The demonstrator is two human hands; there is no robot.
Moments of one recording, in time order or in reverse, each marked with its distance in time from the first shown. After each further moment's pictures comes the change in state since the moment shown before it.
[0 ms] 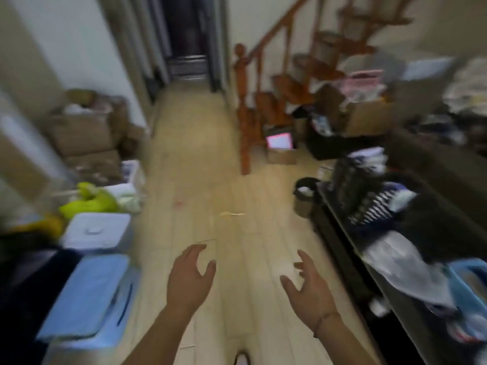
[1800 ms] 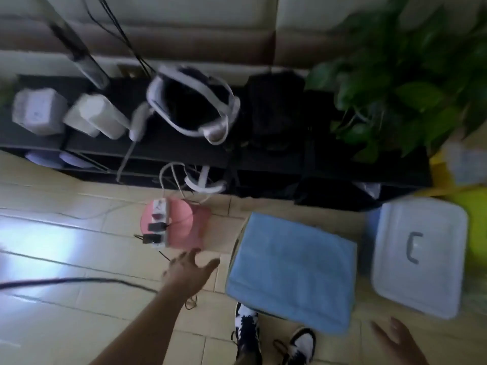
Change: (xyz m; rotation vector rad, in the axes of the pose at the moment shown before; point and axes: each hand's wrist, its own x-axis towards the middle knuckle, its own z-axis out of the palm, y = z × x) left_hand 0.074 -0.695 -0.108 -0.448 0.480 -1.986; right_hand 0.477 -0.278 0.875 -0.986 -1.334 0.026
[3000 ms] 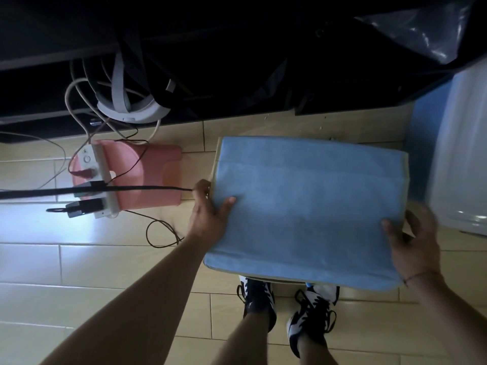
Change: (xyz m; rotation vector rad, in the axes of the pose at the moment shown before) left_hand 0.152 0.031 0.187 -0.361 0.039 0.223; right_hand 0.177 -0.078 0.006 0.026 0.469 -0.469
